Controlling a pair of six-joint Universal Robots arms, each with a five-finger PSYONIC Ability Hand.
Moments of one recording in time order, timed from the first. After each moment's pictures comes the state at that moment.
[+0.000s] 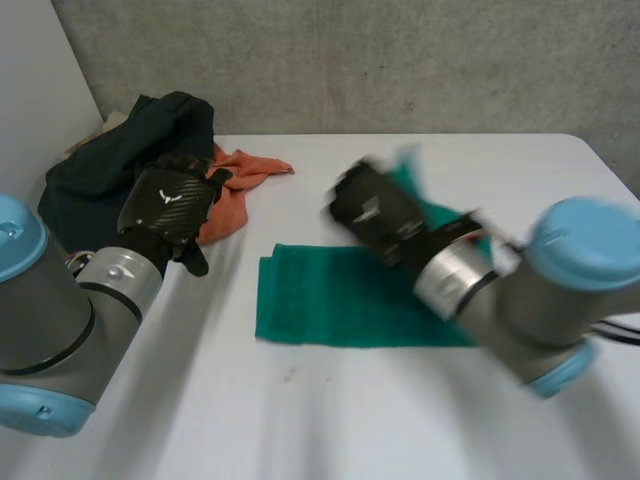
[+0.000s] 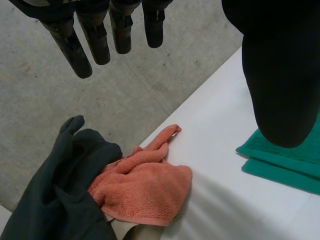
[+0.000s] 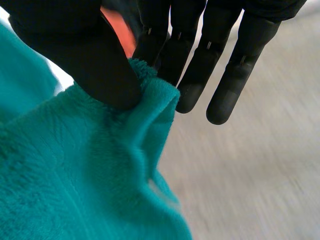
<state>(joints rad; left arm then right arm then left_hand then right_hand) 4.32 -1.78 -1.76 3.48 -1.51 3.56 2.10 -1.09 1.55 -0.51 1.05 2.18 0.19 0.21 0.21 0.20 0.05 1.11 1.17 1.19 1.20 0.99</state>
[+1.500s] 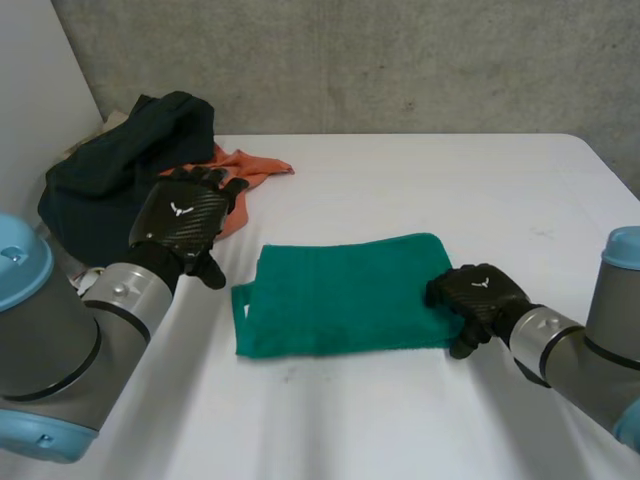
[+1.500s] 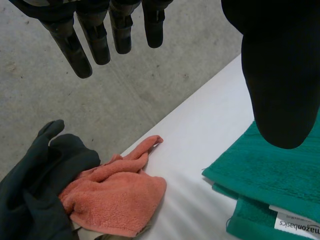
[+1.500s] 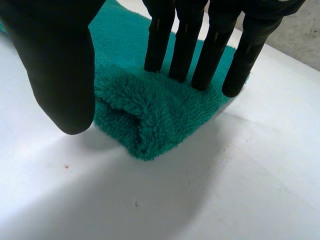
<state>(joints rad) 4.28 -1.76 -1.80 3.50 -1.51 3.48 1.80 -1.13 1.76 -0.12 1.20 2.76 0.19 0.21 0.21 0.20 0.05 0.62 0.62 0.62 0.62 0.44</state>
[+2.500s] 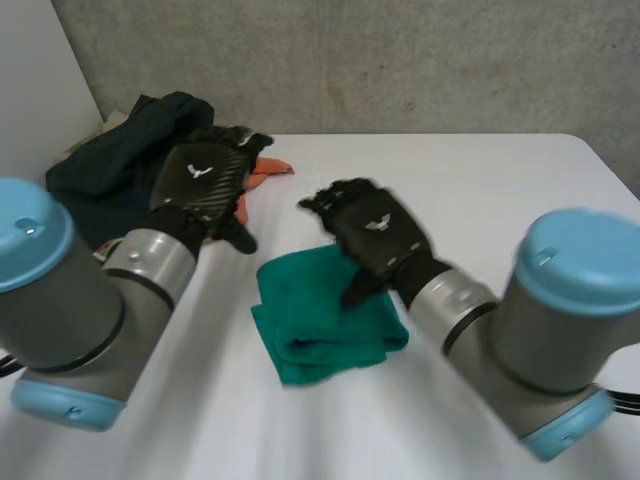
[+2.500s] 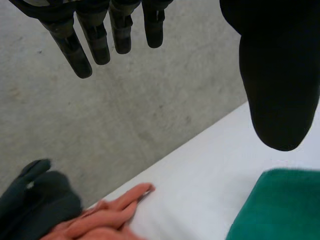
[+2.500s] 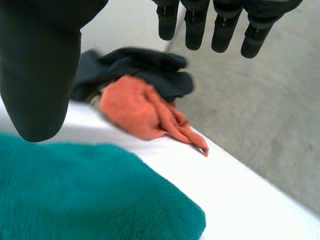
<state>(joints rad) 4.18 -1.80 -1.64 3.49 -1.56 3.31 2.17 -1.23 1.60 -0.29 1.31 3.01 0.19 0.21 0.21 0.20 0.05 0.22 0.21 0.21 0.20 0.04</state>
